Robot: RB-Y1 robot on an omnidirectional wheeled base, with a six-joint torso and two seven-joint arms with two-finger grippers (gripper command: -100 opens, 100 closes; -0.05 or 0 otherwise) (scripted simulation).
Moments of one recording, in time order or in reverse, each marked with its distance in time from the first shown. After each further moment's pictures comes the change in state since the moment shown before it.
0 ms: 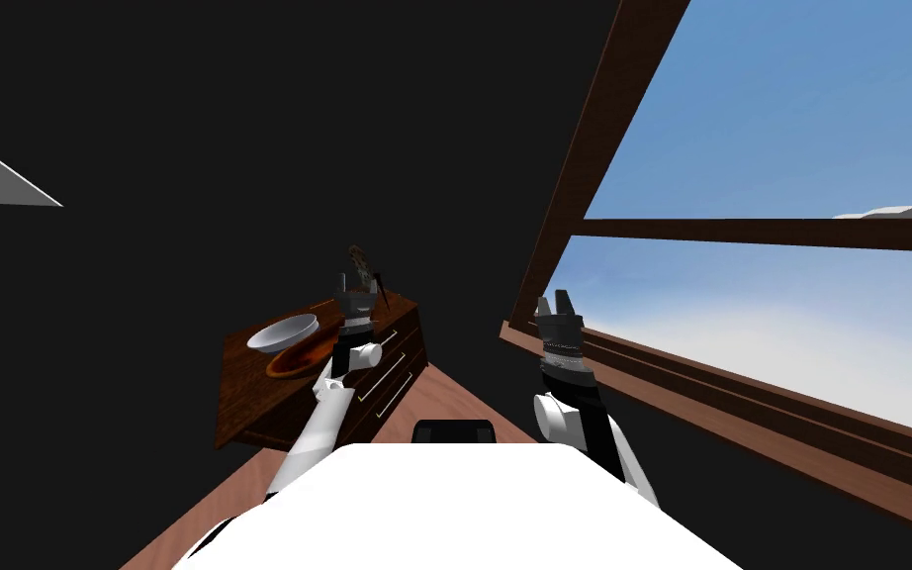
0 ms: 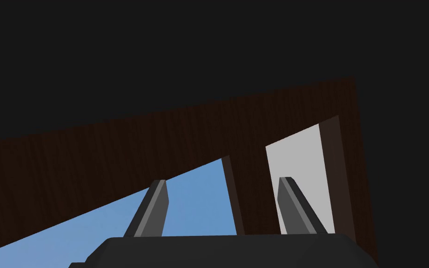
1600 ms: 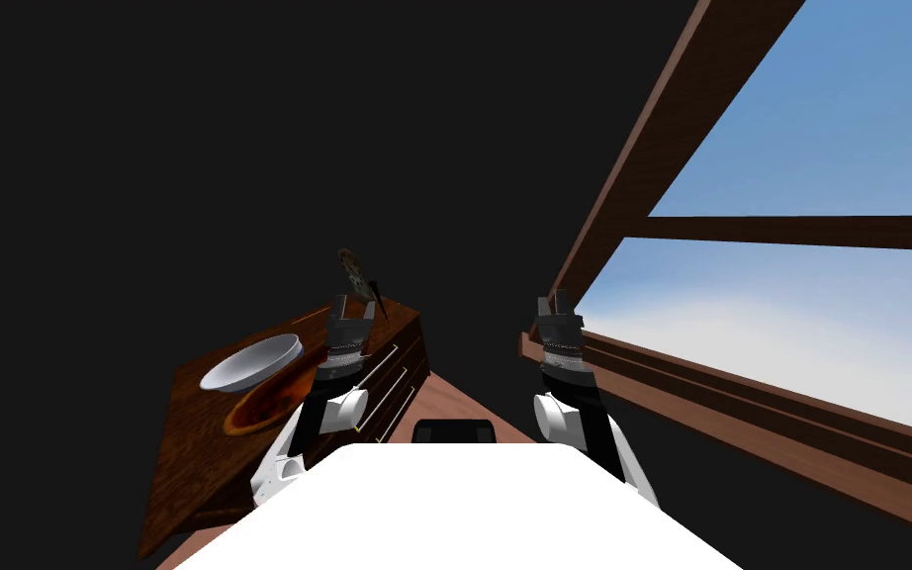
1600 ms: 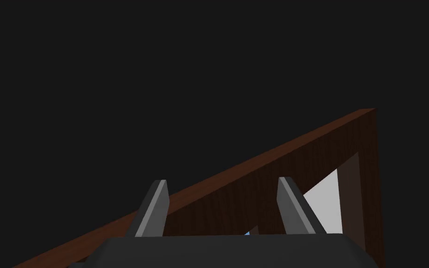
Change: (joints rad) left arm 0.432 -0.065 -0.097 -0.384 -0.197 0.064 -0.111; right arm 0.000 0.000 0.000 0.000 0.000 0.000 0.000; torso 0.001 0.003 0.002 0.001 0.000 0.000
